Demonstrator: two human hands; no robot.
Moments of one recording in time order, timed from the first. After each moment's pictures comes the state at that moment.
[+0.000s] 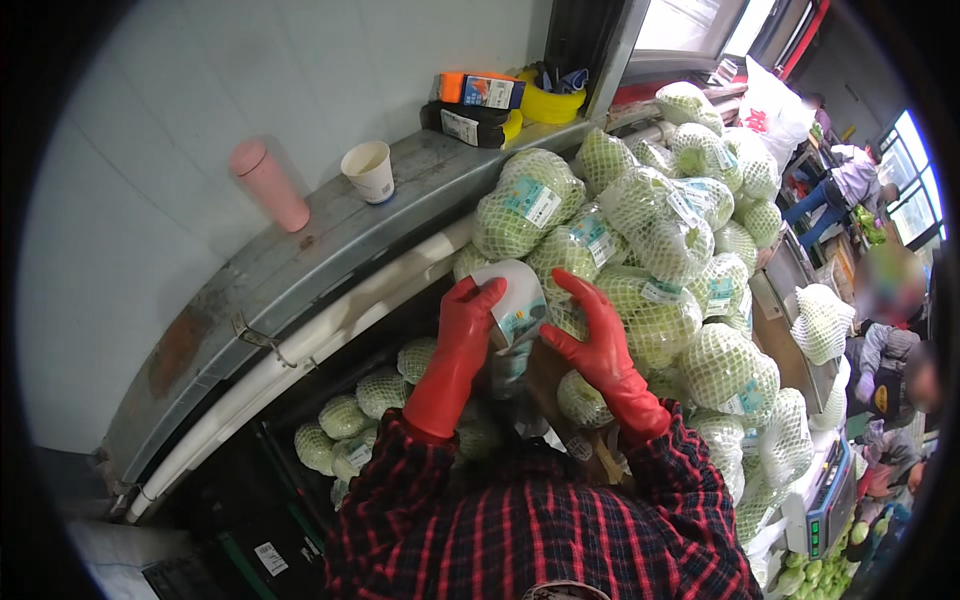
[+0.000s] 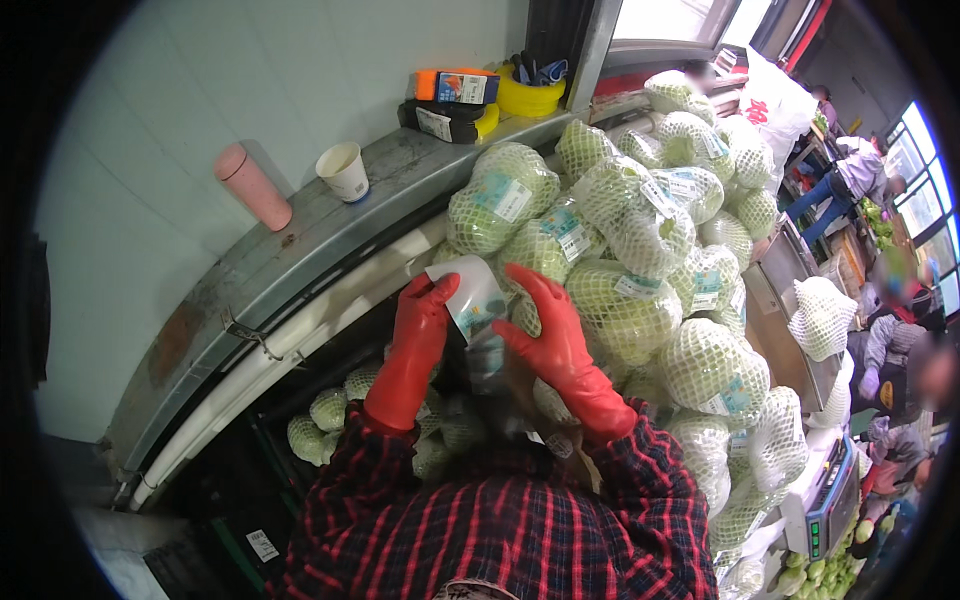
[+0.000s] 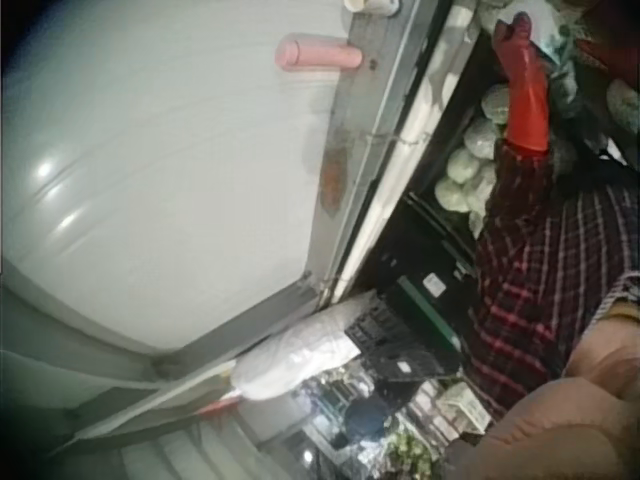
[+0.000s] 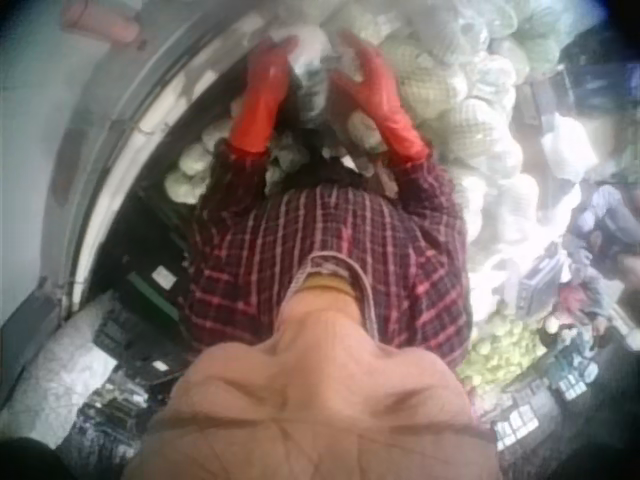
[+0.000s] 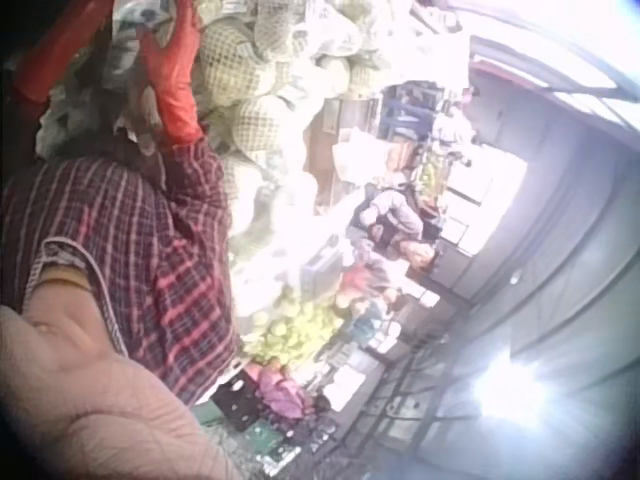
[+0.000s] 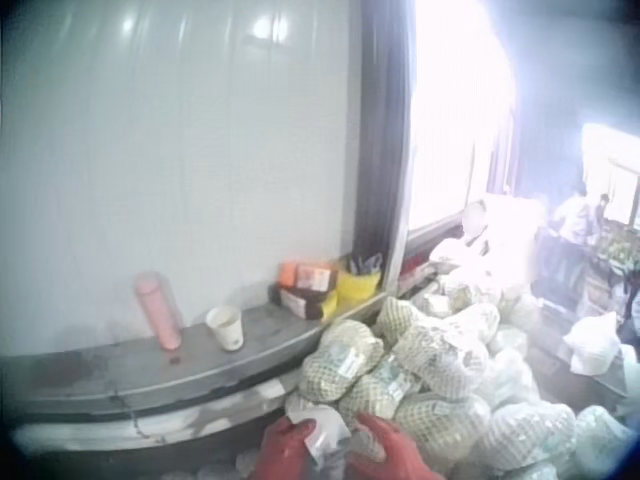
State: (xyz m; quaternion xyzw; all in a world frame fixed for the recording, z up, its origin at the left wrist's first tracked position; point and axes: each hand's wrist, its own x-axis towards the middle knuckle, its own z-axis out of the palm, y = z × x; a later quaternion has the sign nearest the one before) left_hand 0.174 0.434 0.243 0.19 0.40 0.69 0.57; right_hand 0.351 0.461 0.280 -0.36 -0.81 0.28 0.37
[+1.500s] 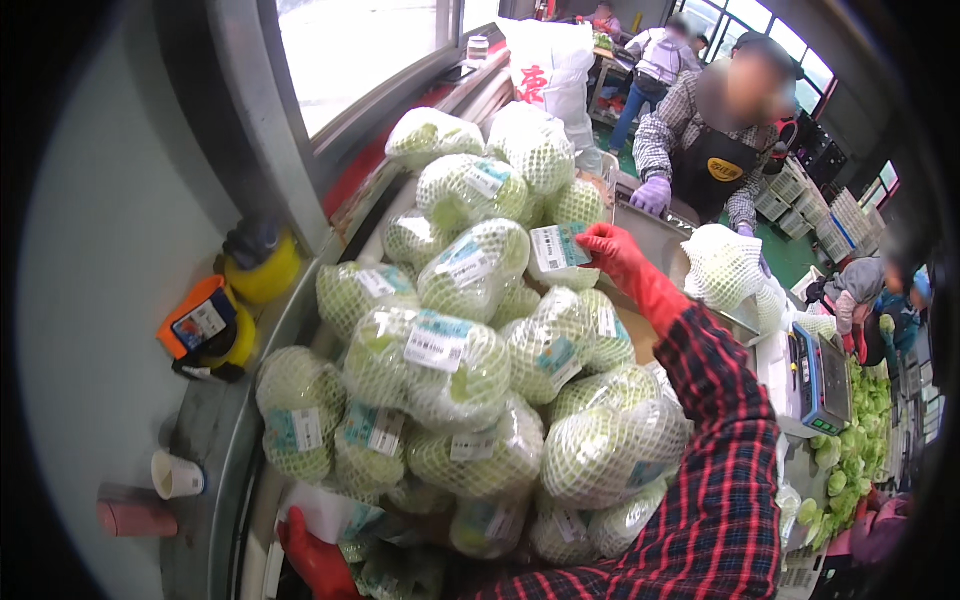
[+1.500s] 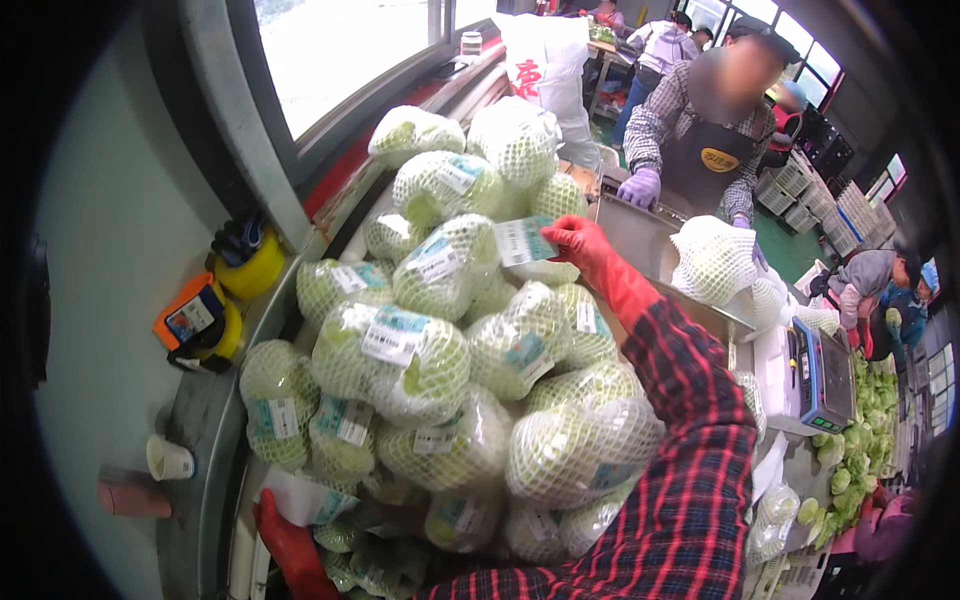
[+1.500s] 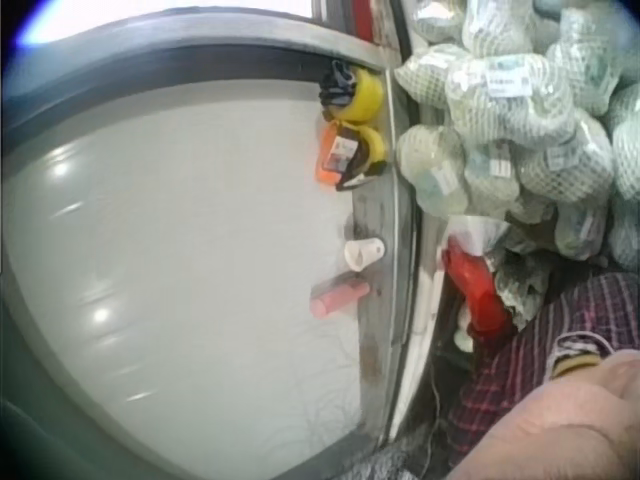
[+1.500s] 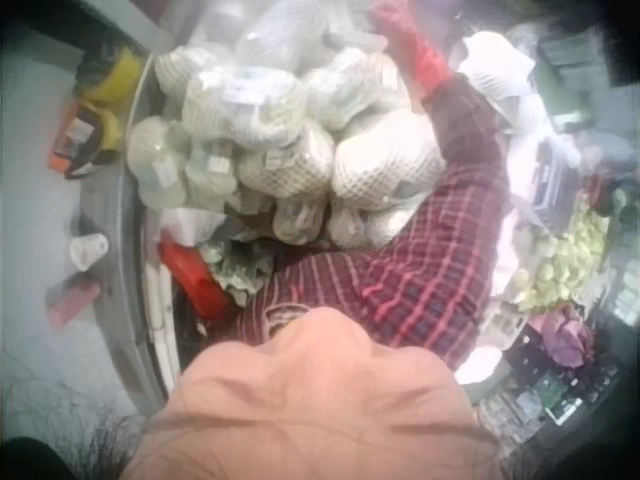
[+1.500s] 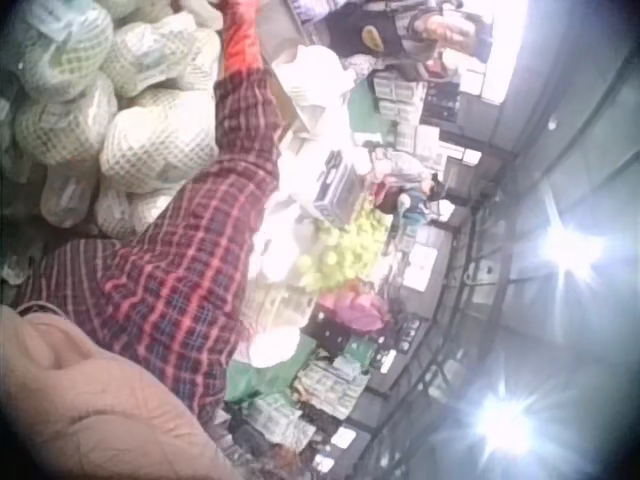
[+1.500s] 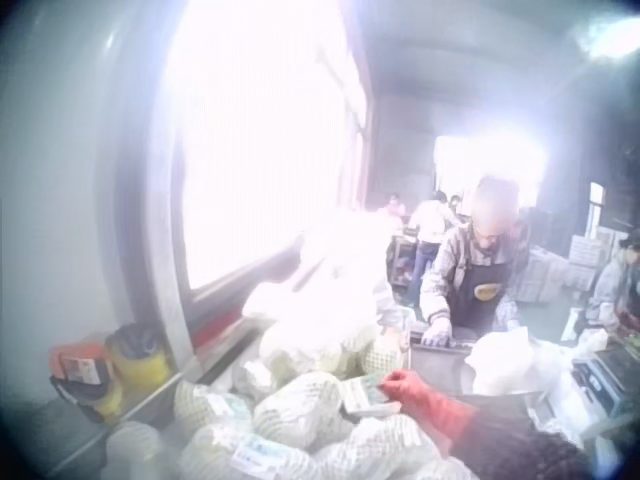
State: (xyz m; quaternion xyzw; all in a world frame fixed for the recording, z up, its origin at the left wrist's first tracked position) left_hand 0.234 0.507 0.264 0.17 0.51 0.72 0.44; right_hand 0.734 0.745 0.288 -0.53 -0.40 0.52 0.54
